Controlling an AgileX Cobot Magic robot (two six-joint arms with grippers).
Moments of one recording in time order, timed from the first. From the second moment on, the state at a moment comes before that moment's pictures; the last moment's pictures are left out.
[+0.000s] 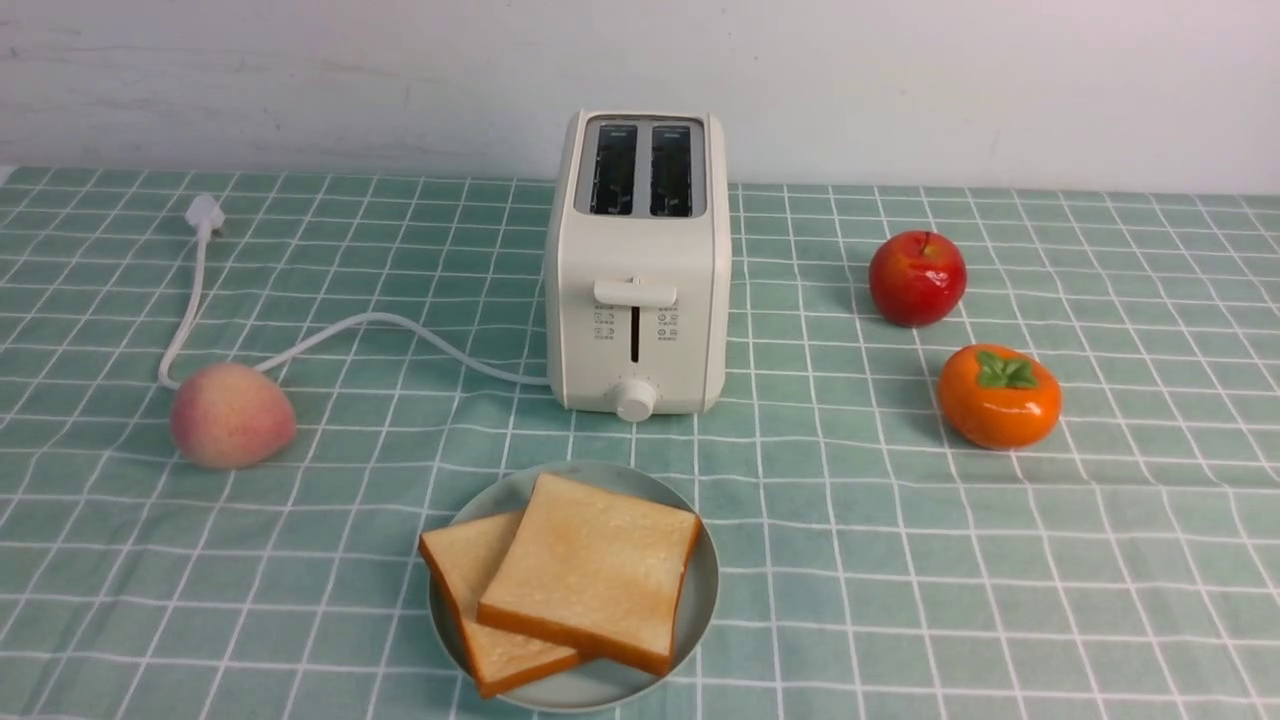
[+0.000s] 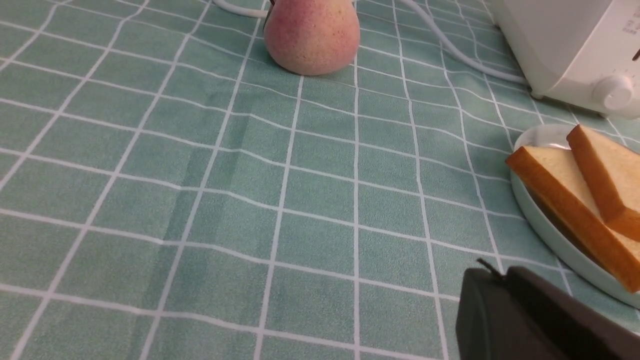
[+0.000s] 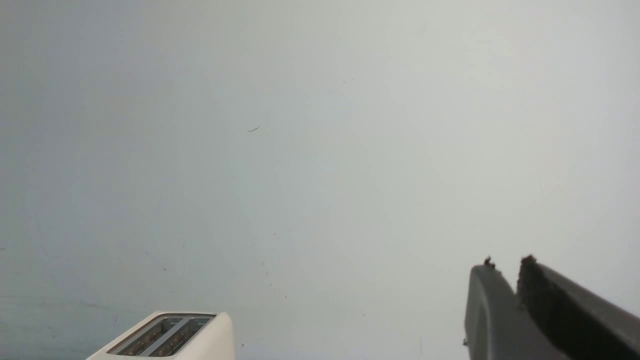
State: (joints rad) right arm 0.11 -0.02 -0.41 -0.12 0.13 0.12; left arm -0.11 -0.01 0.03 0.02 0.37 -0.39
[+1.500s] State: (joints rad) right arm 0.02 -0.02 0.02 -0.12 0.37 0.18; left arm -0.11 -0.01 0.03 0.02 0.37 -0.39
